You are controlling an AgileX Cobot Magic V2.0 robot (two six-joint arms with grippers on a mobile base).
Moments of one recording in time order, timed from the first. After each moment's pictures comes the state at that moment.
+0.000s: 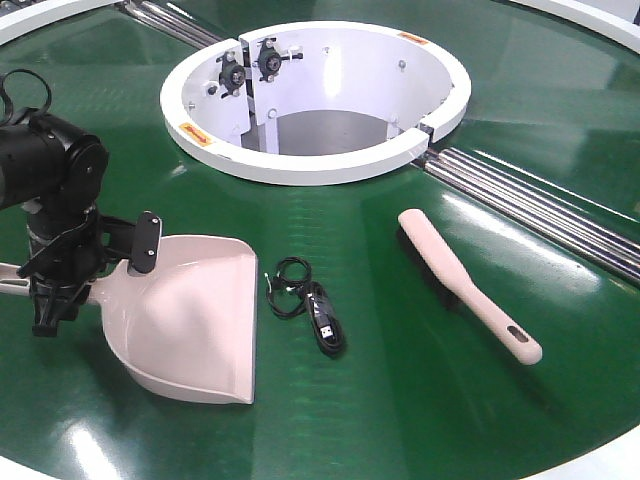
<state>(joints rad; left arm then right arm) -0.23 1.91 -1.41 0.31 1.22 1.15 0.07 0.14 -0.24 -0.08 0.16 0.13</state>
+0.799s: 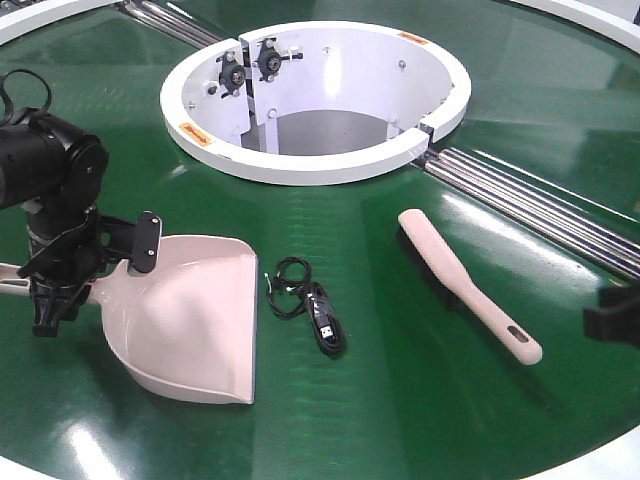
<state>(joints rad) -0.23 1.91 -1.41 0.31 1.22 1.15 0.07 0.90 -0.74 0.04 0.69 -0.03</state>
